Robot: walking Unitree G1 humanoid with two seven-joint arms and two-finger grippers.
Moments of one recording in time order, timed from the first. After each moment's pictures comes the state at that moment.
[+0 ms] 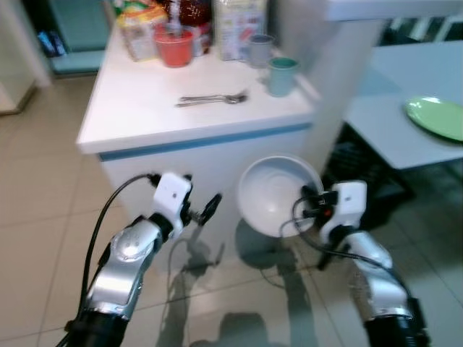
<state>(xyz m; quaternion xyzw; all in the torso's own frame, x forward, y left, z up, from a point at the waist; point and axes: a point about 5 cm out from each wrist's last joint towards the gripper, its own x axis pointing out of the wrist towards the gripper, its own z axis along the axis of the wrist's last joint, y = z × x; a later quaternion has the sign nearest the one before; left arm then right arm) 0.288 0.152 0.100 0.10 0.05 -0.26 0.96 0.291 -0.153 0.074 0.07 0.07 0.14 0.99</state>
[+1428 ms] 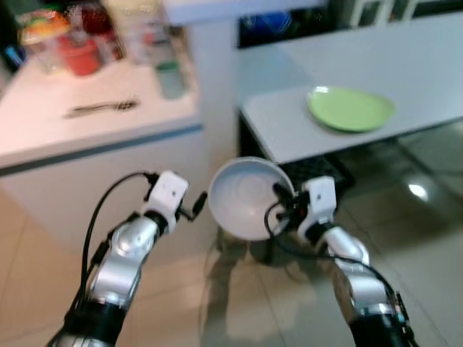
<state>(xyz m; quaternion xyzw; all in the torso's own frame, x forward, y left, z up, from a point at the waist) 0.300 0.154 0.093 0.17 0.07 -0.20 0.96 0.289 -0.128 0.083 0.02 0.04 0.21 0.98</state>
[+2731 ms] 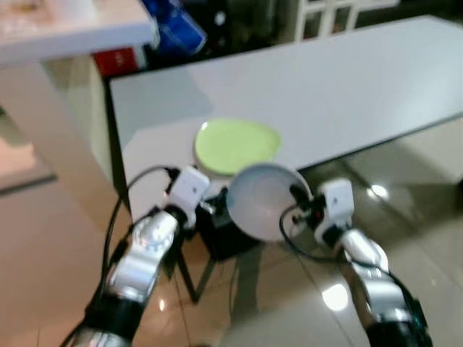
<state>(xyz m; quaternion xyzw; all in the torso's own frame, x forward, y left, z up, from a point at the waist) 0.304 0.133 0.101 0.17 0.03 -0.22 0.96 0.285 -0.138 0.086 -0.02 0.03 0.21 0.98</state>
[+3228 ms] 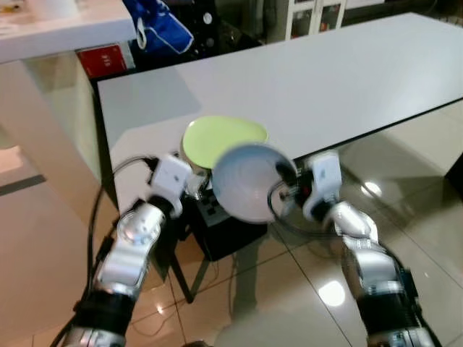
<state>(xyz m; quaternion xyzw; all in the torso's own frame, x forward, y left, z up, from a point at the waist) 0.312 0.144 0.127 0.16 -0.02 -0.18 0.97 0.314 -0.121 0.129 0.00 0.00 0.24 0.97</state>
